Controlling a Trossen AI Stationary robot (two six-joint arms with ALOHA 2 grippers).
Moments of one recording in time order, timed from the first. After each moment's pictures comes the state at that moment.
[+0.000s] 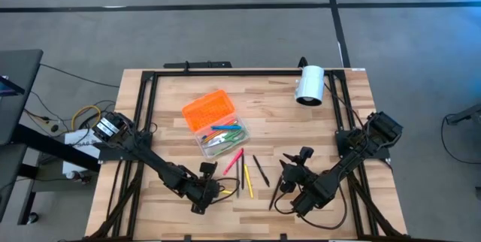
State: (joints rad) left arm -0.59 1.82 0.94 -0.30 -0.27 -0.33; right arm 0.76 1.80 1.06 -0.95 1.02 1.01
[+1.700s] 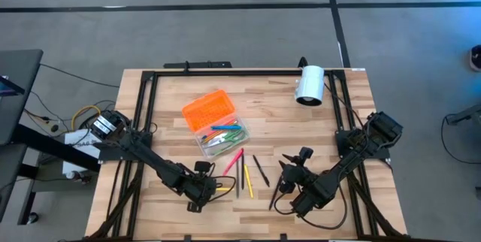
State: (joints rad) left arm -0.61 1.77 0.93 -0.41 -0.17 -0.44; right arm 0.76 1.80 1.06 -0.93 1.02 1.01
